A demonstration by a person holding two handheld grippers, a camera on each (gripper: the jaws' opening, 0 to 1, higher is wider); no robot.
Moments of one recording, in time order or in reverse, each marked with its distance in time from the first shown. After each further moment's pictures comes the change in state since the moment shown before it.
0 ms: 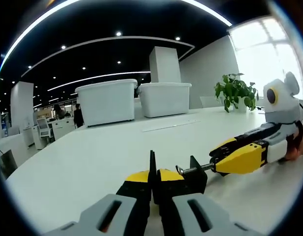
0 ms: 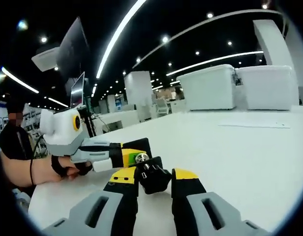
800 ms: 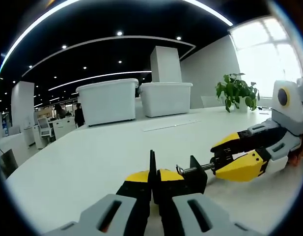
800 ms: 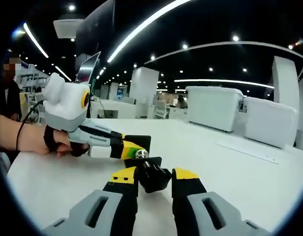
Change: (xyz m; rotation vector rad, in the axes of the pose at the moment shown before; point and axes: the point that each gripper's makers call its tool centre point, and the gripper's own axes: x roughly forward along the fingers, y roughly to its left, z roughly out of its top) left arm 0.000 0.003 -0.001 -0.003 0.004 0.009; right arm 0.004 0.000 0.001 -0.220 -0.002 -0.034
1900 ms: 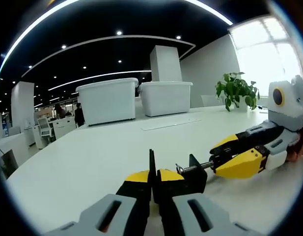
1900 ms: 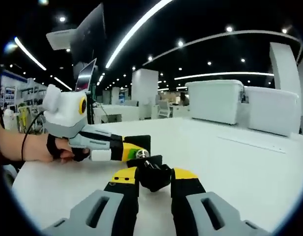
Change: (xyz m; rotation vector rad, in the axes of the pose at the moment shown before) left arm 0.000 0.000 -0.001 0.004 0.007 0.002; right arm -0.006 0.008 0.000 0.010 -0.013 0.027
